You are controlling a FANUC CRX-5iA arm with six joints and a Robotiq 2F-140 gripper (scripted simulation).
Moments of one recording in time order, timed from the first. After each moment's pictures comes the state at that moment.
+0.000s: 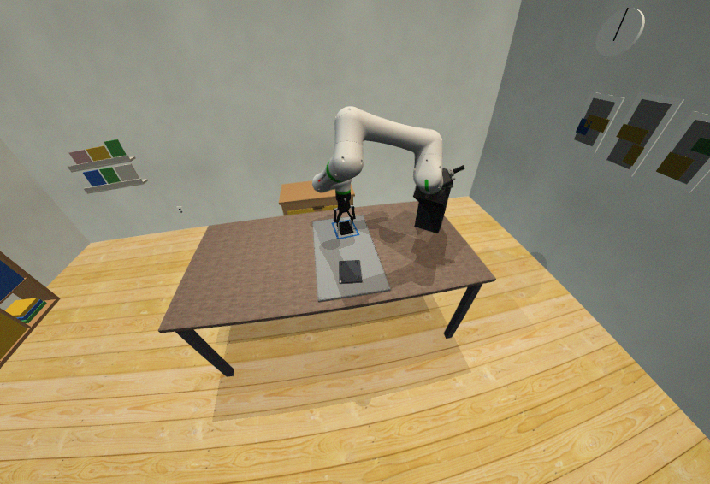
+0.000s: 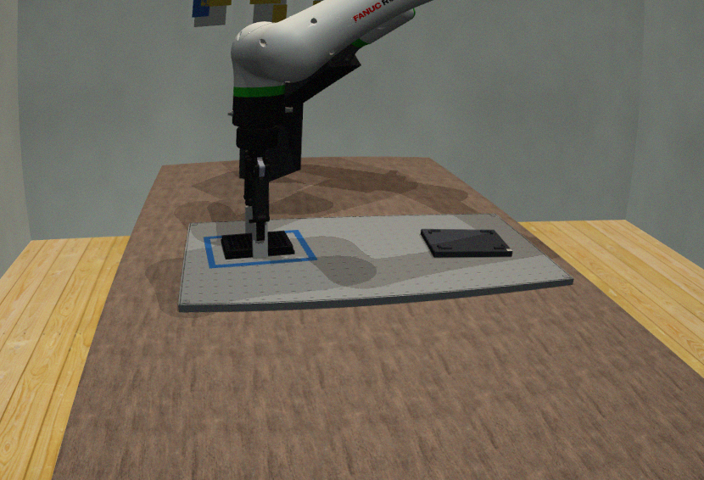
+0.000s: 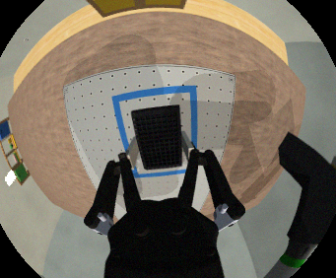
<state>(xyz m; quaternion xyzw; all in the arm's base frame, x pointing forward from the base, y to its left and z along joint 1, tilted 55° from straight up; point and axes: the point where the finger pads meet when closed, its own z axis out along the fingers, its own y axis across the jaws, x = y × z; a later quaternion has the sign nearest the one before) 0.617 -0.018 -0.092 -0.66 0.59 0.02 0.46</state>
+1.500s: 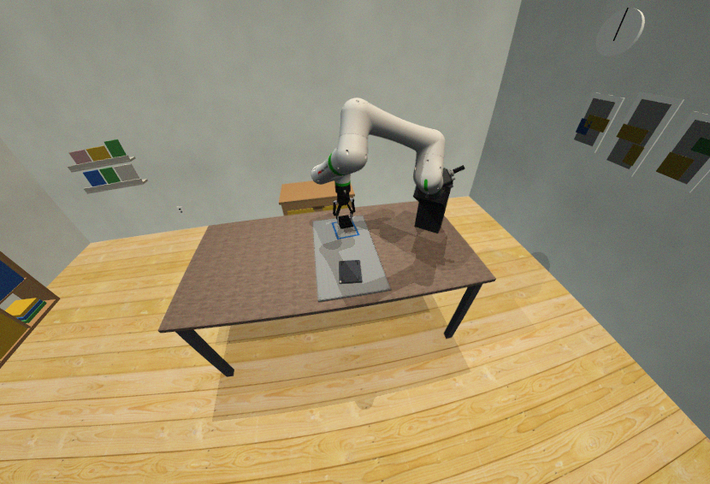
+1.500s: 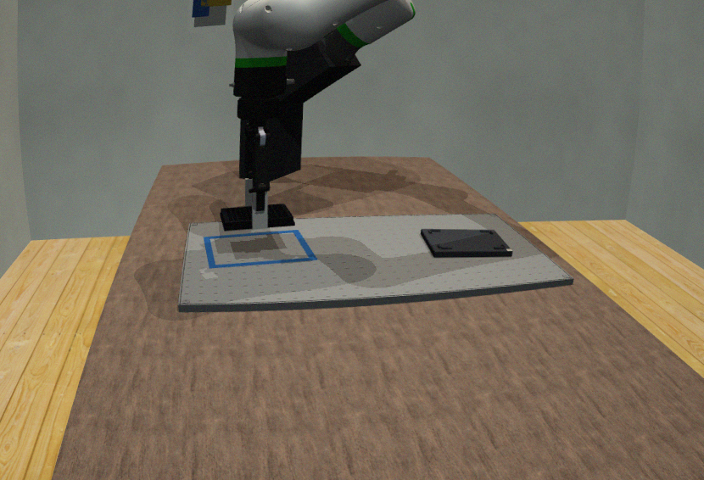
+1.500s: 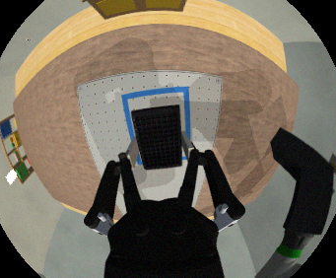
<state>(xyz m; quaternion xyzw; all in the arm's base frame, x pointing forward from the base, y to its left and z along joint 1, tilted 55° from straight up) 0.590 -0.052 -0.061 -0.66 0.59 0.02 0.46</state>
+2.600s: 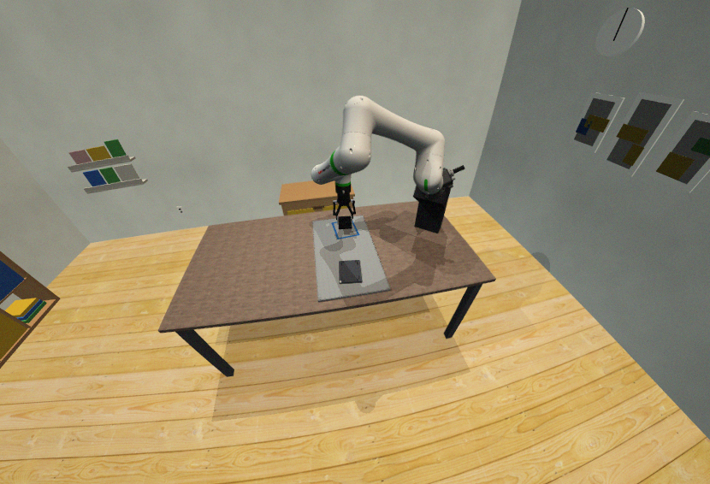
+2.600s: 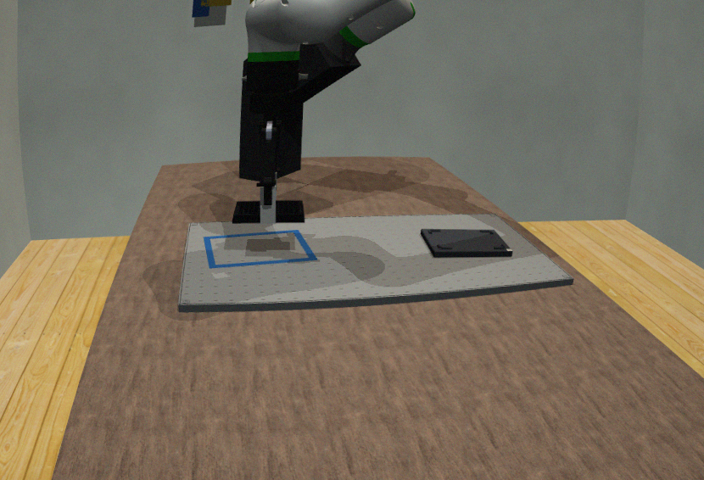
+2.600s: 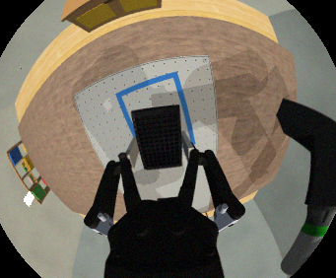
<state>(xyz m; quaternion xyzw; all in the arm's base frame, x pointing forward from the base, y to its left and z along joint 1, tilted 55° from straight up) 0.581 -0.041 -0.040 -0.60 0.65 0.07 0.46</state>
